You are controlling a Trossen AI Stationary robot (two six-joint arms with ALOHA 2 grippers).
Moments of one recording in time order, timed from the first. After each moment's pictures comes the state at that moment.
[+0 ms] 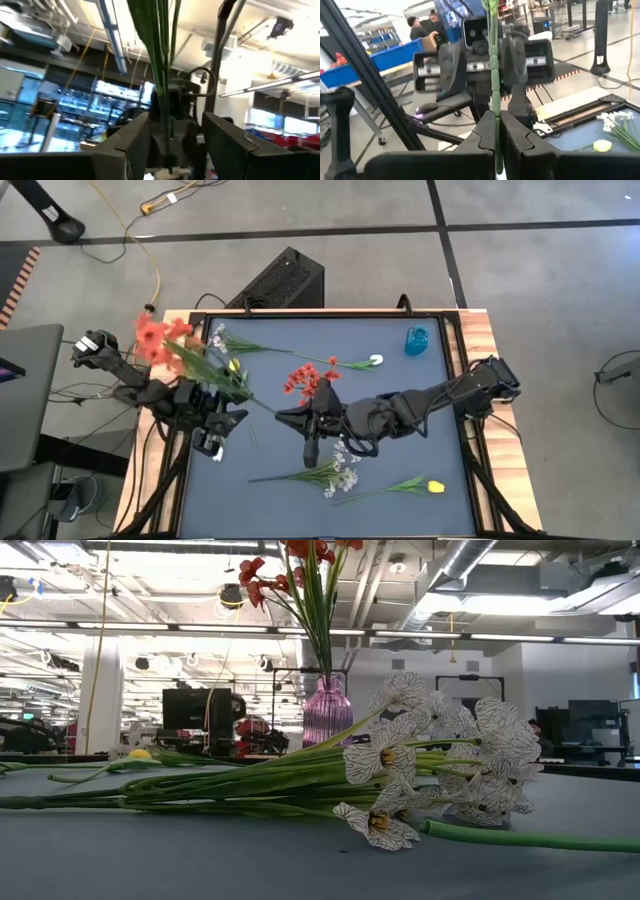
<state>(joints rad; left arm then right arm) -0.58 1.00 0.59 1.11 -0.51 0.11 0.37 1.81 1.77 -0.03 0.51 0.37</state>
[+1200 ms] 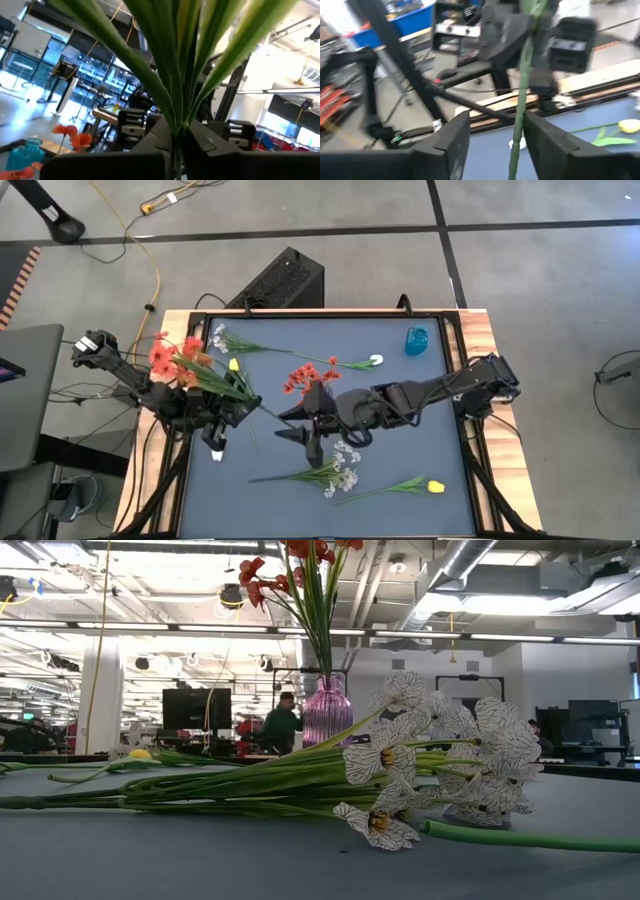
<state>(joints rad) -0.57 1.00 0.59 0.97 -0.64 -0.12 0.33 1.80 1.77 -0.16 0.24 0.39</state>
